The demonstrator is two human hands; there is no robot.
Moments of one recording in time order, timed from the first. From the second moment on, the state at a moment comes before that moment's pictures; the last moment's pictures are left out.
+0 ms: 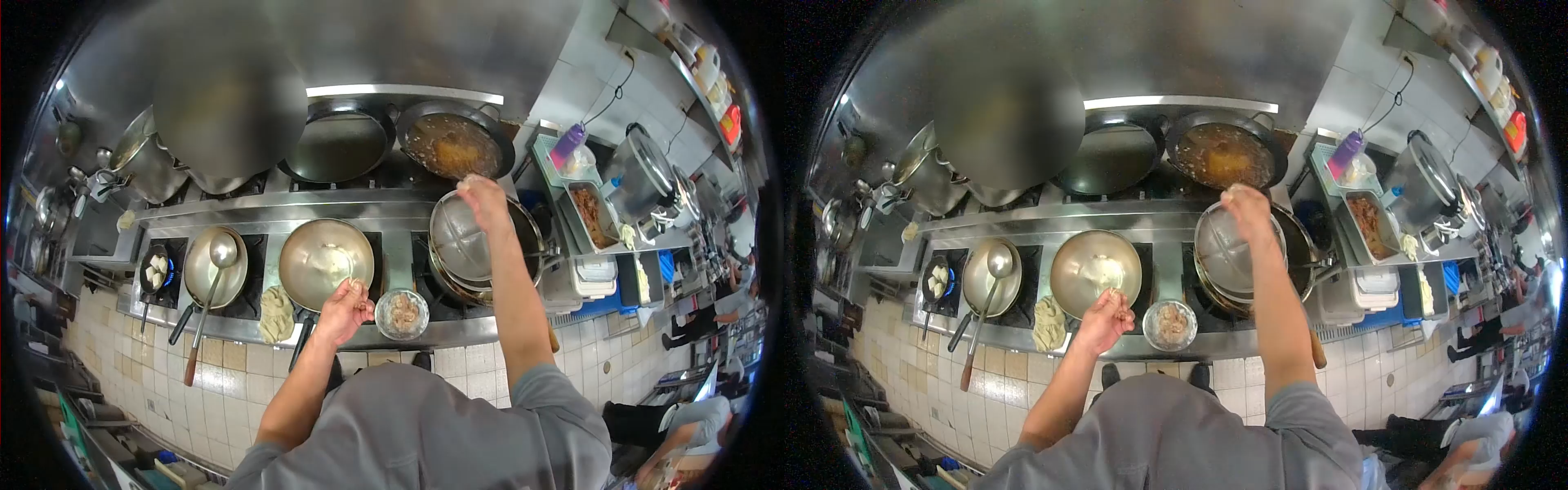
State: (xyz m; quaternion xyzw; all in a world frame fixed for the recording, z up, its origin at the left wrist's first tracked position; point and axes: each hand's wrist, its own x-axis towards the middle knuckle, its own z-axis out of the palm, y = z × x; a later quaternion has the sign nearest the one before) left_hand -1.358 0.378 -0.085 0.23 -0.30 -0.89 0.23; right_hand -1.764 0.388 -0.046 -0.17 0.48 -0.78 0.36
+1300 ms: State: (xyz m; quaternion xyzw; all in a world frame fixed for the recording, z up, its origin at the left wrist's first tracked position) left_hand -1.400 0.388 -0.103 0.21 -0.19 -0.92 0.26; right_hand -1.520 0.468 -0.051 -0.62 0.65 -0.42 0.13
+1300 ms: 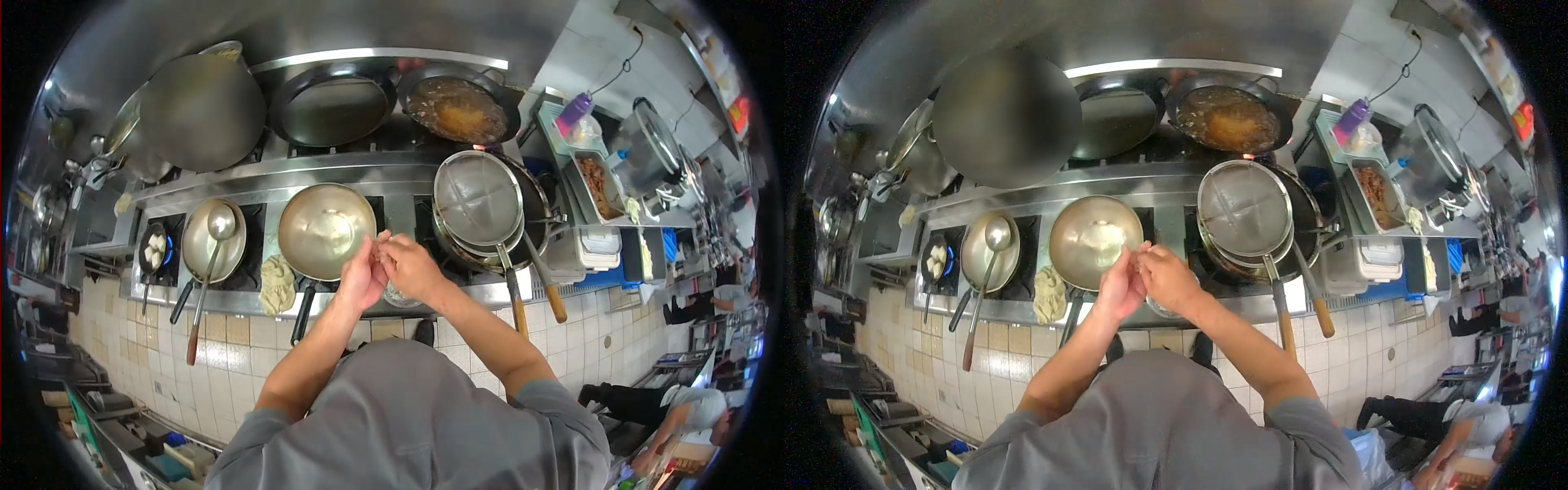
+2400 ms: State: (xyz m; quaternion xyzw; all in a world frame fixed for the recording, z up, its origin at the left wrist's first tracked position) left_hand -1.297 0.394 -0.096 0.21 -0.24 -0.92 0.23; right_hand -1.734 0.306 0.017 -0.45 0.73 -0.52 0.01
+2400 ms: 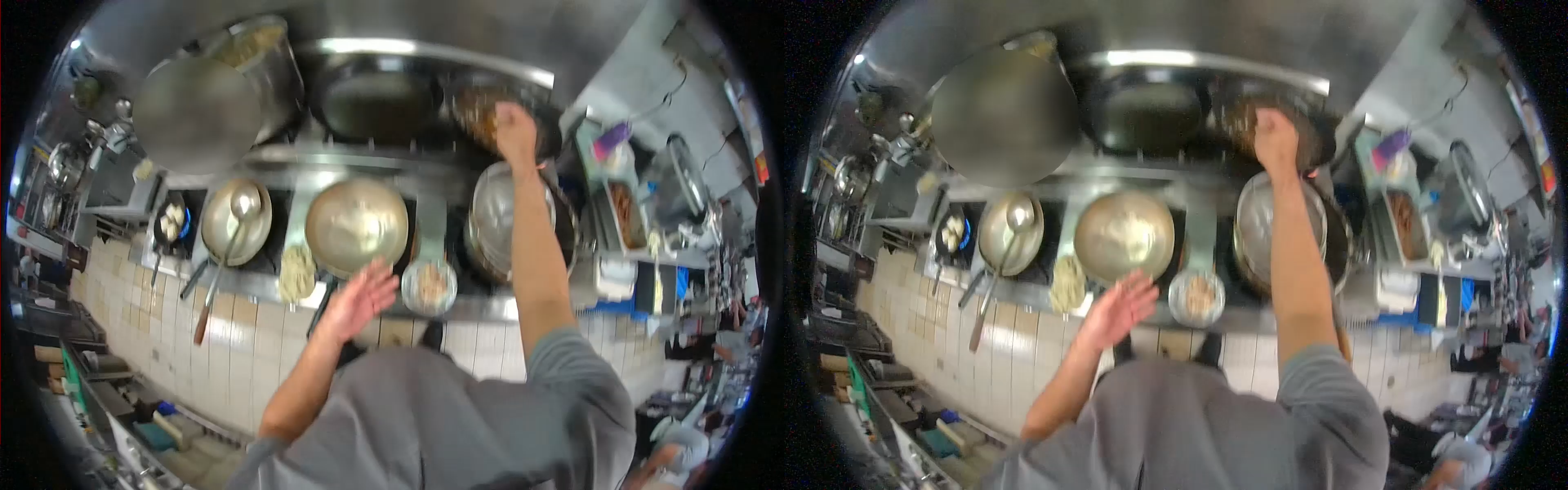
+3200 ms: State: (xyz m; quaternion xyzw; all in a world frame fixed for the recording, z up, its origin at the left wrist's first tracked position) left_hand -1.382 0.430 -0.189 0.35 -0.46 -0.81 0.10; right_hand -1.570 0.475 -0.218 -0.31 0.78 -0.34 0.42
